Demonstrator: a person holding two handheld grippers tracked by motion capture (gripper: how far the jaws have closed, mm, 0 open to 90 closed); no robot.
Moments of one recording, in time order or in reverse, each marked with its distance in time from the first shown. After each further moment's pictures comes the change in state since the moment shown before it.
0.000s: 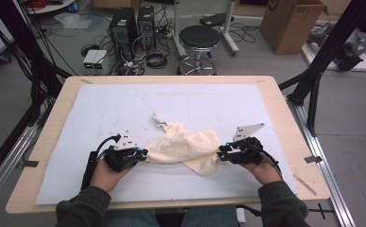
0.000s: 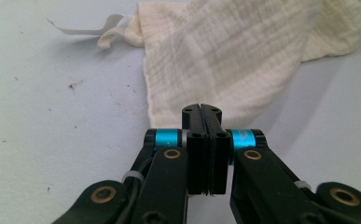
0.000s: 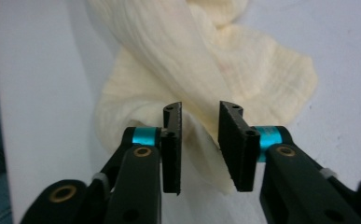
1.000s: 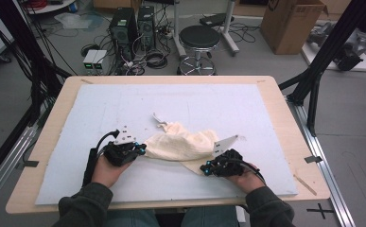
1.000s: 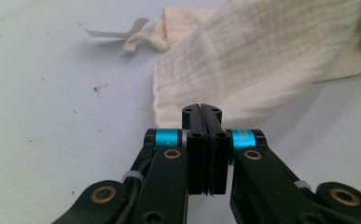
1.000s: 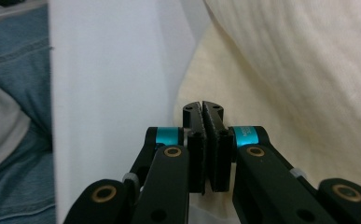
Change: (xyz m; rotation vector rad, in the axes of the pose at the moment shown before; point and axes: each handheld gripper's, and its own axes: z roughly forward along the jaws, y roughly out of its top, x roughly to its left) left arm 0.007 0.003 -0.006 -0.023 0.034 -0.012; right arm 0.037 0.003 0.049 0.094 0.184 -0.094
